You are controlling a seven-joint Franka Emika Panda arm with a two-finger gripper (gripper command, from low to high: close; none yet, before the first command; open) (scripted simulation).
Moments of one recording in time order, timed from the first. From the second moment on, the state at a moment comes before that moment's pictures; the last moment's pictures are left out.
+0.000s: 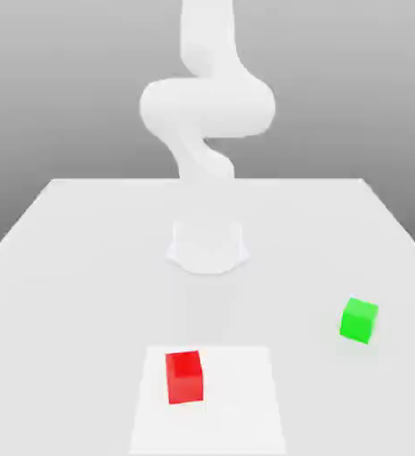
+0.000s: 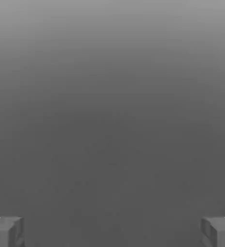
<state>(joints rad) 0.00 -0.71 0.00 -2.35 -0.01 2.35 0.78</state>
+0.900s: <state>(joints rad) -0.04 0.26 -0.03 -2.71 0.05 2.97 0.51</state>
